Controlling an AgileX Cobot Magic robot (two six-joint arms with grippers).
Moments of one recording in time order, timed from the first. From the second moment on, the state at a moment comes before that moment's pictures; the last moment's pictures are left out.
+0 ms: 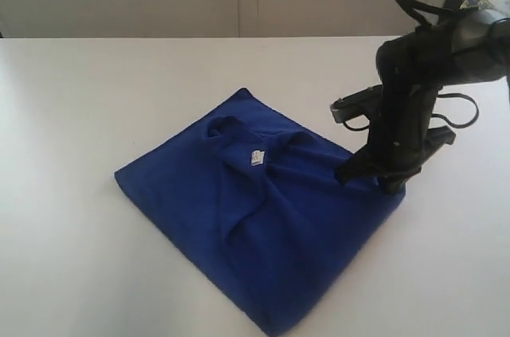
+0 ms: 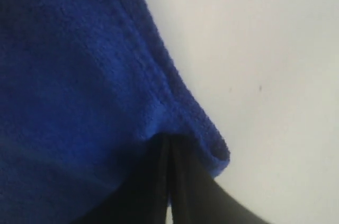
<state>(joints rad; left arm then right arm) -0.03 0.74 -0.74 -0.16 0.84 0.20 0.32 1.99 -1.23 -0.16 0.86 0.06</state>
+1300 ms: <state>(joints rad) -0.03 0.74 -0.74 -0.16 0.84 0.20 0.32 2.12 -1.62 0.29 0.74 -0.25</state>
